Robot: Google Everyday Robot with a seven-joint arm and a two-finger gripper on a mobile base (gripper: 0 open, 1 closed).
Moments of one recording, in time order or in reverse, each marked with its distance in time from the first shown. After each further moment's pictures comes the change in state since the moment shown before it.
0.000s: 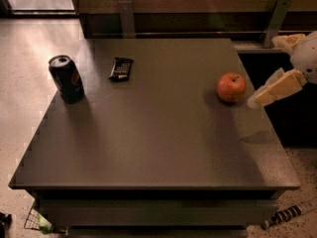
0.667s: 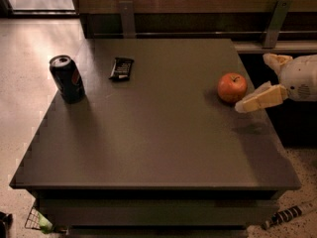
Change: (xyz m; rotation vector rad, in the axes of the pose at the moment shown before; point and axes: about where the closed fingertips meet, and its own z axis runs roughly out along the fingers) arm 0.022 -0.009 0.046 -0.002 -0.201 0.119
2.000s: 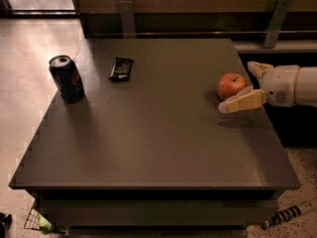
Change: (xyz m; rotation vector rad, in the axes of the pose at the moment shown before) arm 0.009 0.002 0.041 -0.020 -0.086 0.081
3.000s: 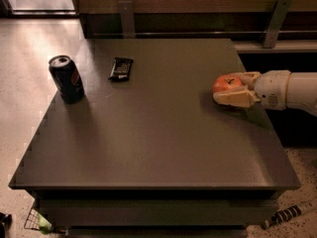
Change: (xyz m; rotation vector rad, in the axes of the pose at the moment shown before) arm 0.009 0.002 0.018 -0.026 -0.026 0.029
